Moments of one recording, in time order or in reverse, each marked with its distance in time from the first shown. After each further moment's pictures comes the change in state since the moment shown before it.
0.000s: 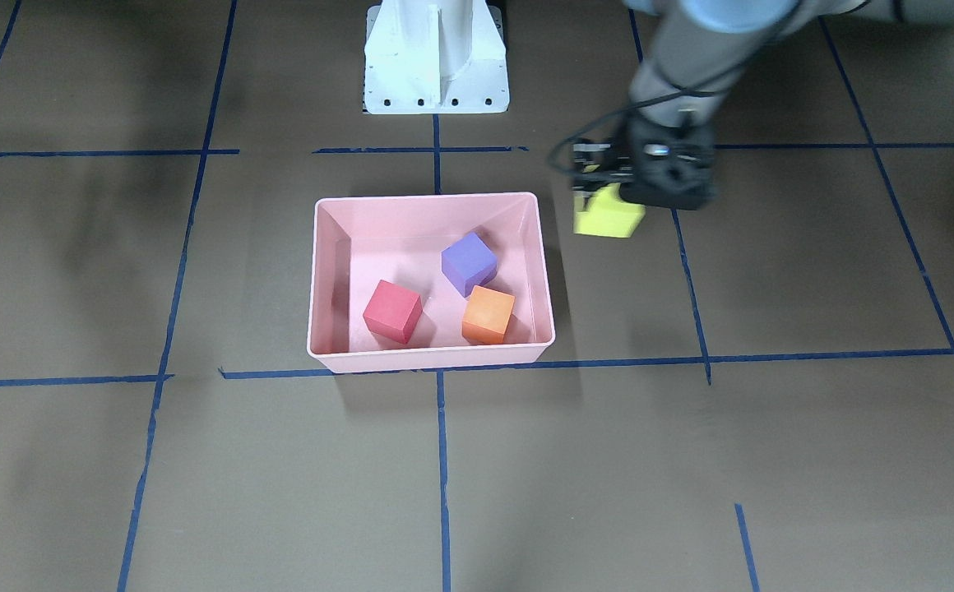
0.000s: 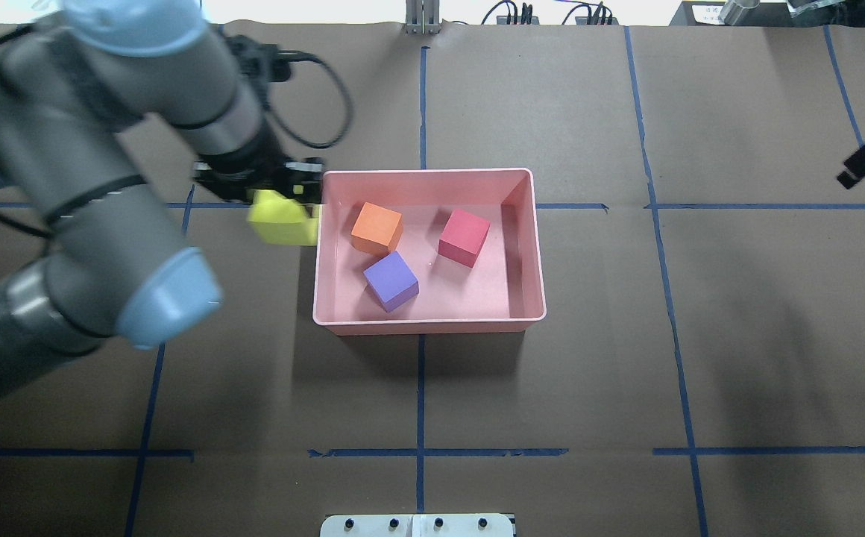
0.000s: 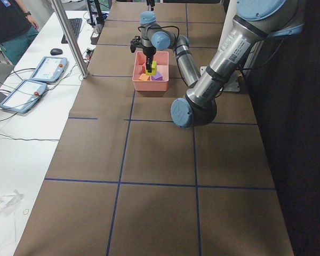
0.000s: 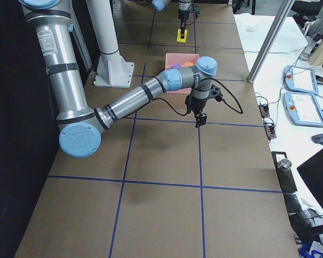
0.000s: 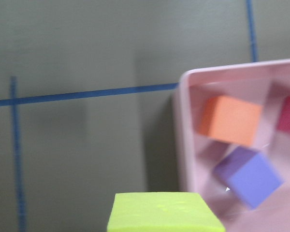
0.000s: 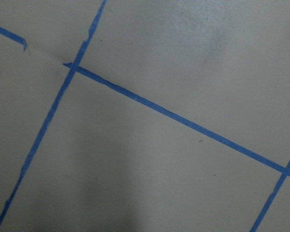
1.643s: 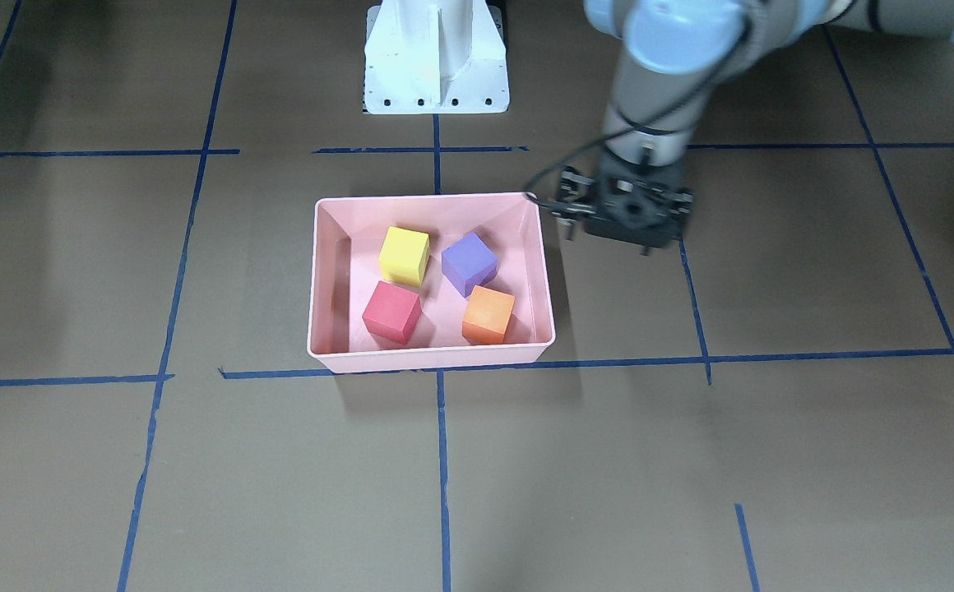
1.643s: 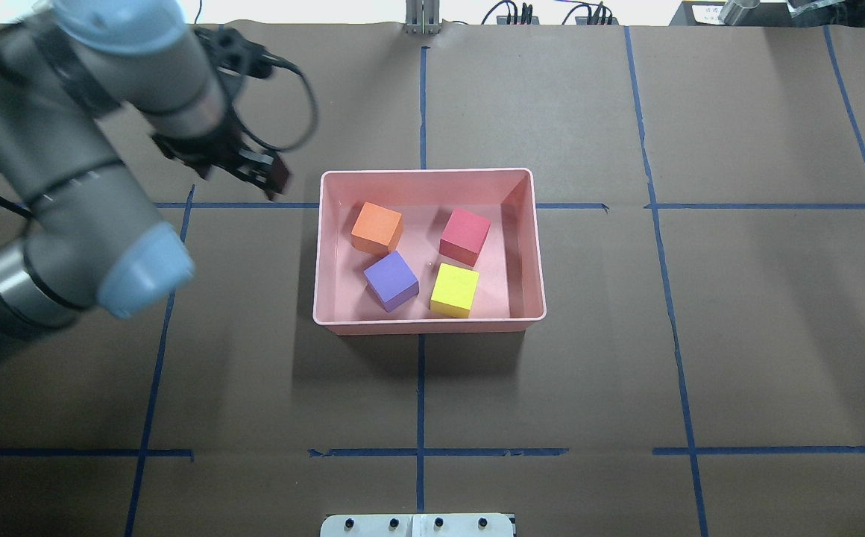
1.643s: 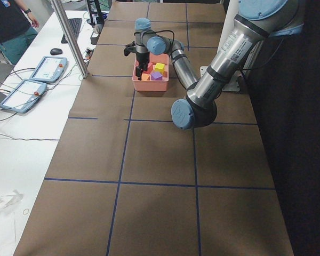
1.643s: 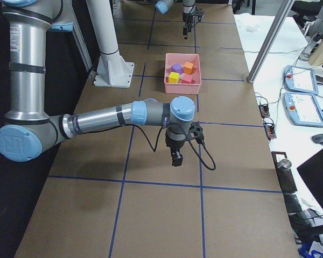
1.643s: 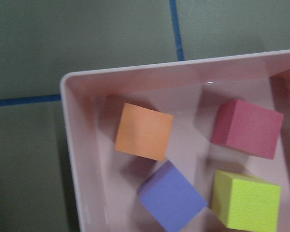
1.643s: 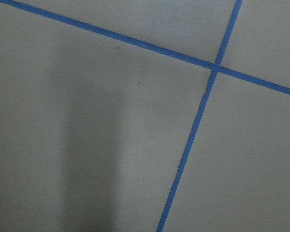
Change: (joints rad) left arm -0.133 0.157 -0.002 -0.020 0.017 0.486; right arm 0.244 -0.299 0.004 0.052 0.062 -0.172
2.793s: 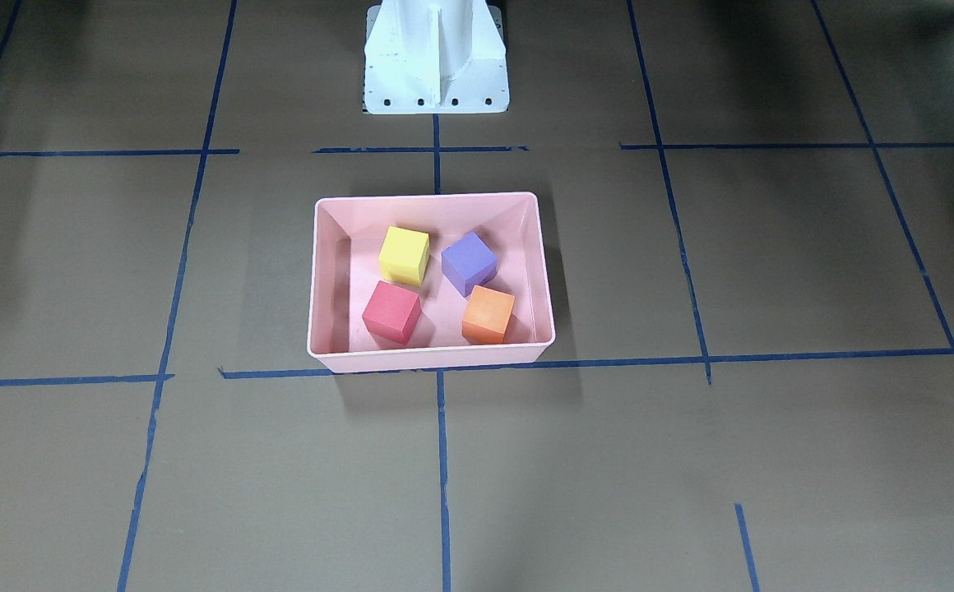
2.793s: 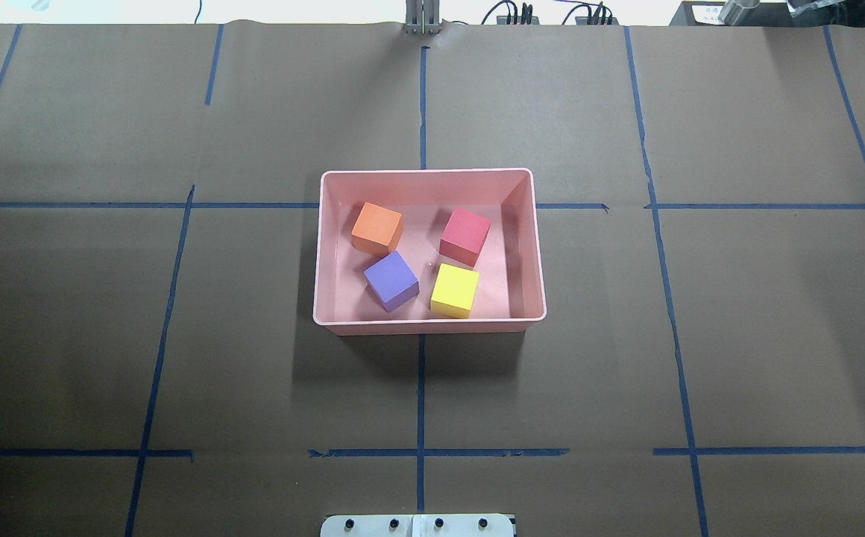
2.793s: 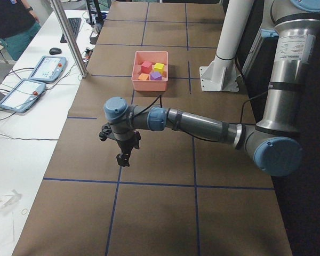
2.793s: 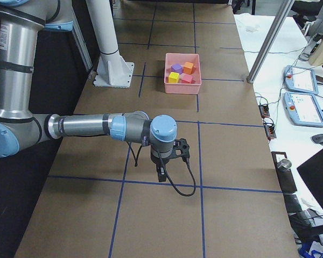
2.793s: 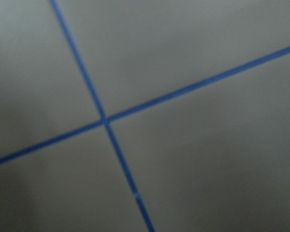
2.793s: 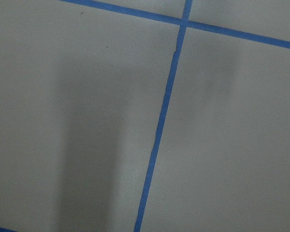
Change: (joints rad) left arm -0.606 0.589 0.129 -0.134 -0.268 0.788; right arm 0.065 -0.091 -0.026 0.078 0.026 0.016
